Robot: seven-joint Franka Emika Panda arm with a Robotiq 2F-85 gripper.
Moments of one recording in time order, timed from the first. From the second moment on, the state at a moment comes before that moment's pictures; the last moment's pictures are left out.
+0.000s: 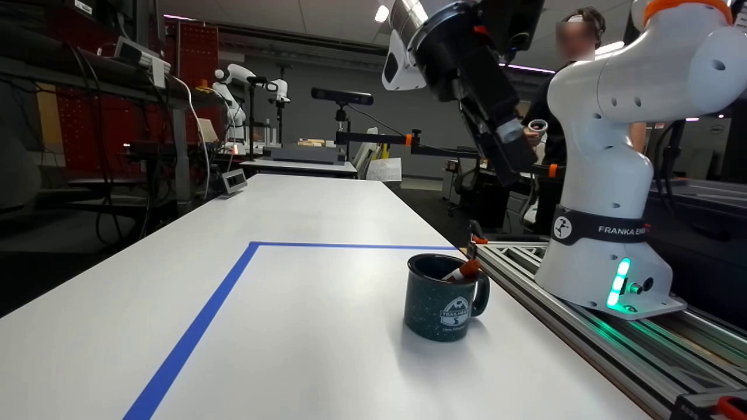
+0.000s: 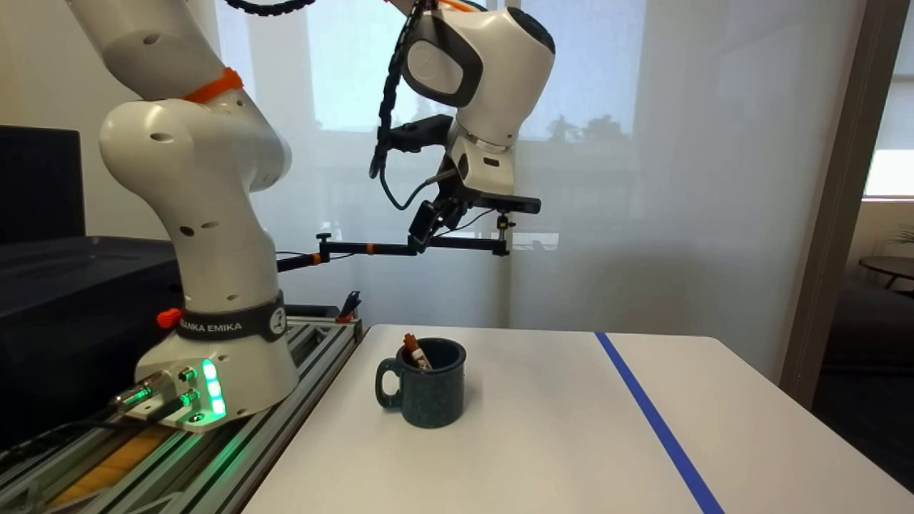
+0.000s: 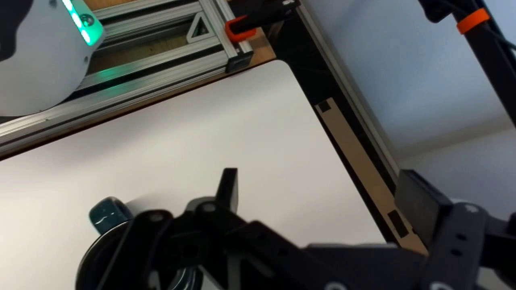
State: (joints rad) arm 0.06 -0.45 0.06 -2.75 0.54 1.86 0.24
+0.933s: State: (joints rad) arm 0.03 -0.47 0.04 -2.75 0.52 1.85 0.23
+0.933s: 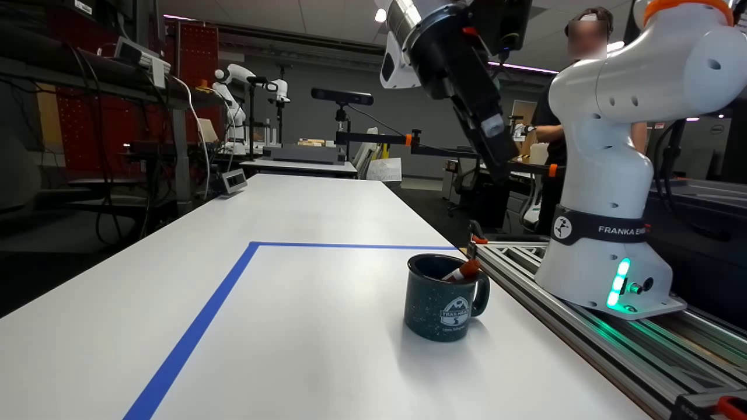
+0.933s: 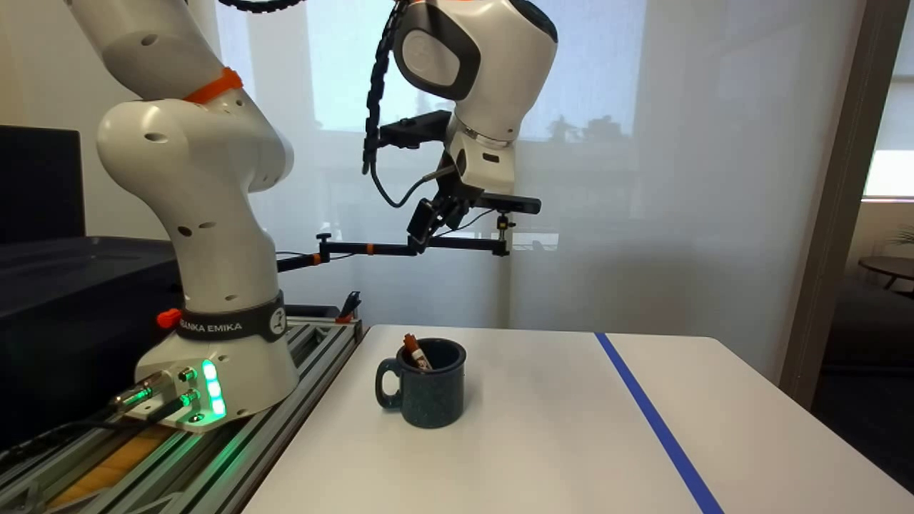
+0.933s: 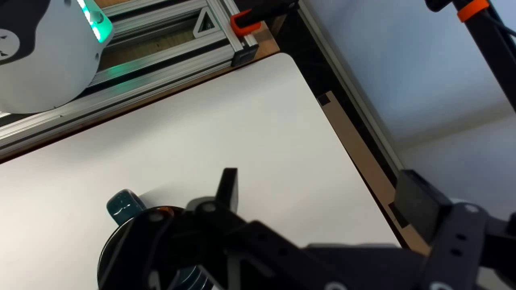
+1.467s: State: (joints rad) arm -0.03 -0.40 0.02 -2.75 0.49 1.89 0.28
